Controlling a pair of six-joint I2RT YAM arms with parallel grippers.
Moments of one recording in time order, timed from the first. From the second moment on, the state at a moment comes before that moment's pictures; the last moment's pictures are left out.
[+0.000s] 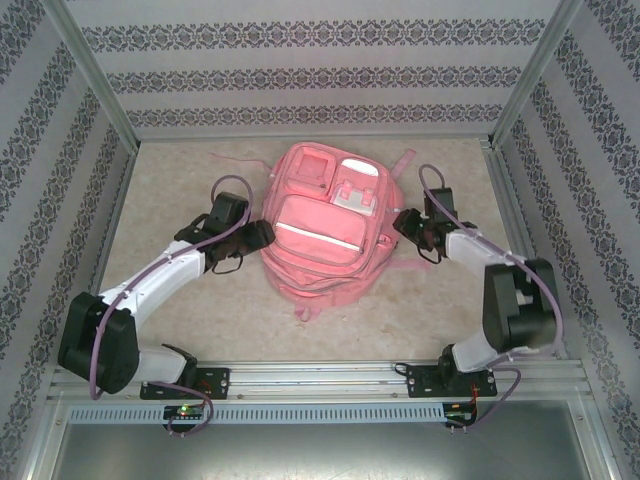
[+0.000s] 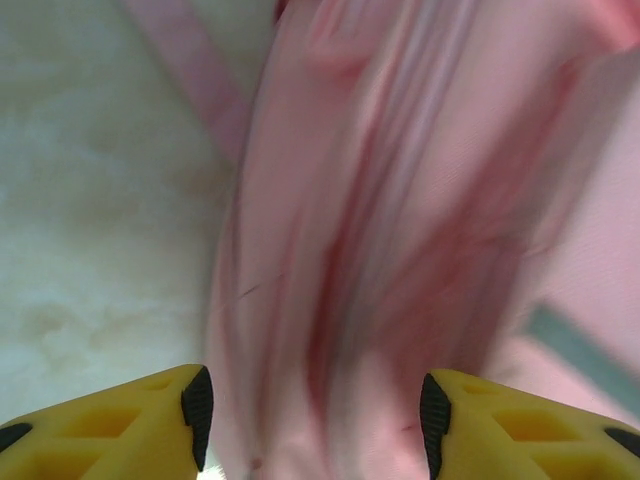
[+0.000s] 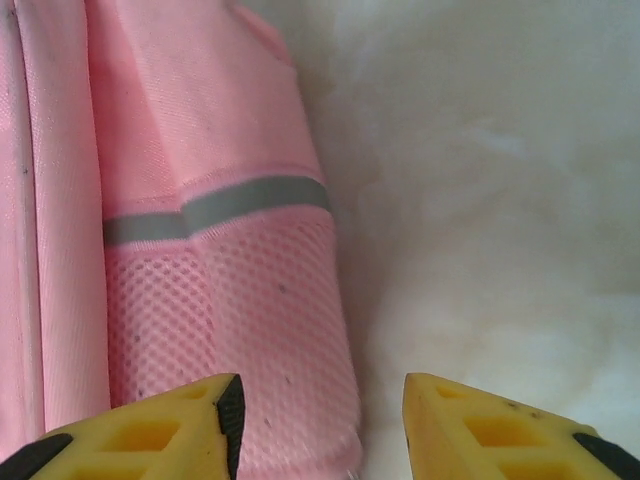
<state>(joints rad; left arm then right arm) -0.37 1.33 0.88 -0.45 0.08 -0.74 0.11 1.57 0.85 -0.19 -0.18 0.70</state>
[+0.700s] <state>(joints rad) -0.23 1.12 0.93 -0.51 -0.06 -0.47 0.16 1.09 0.75 -0.15 0.05 0.39</state>
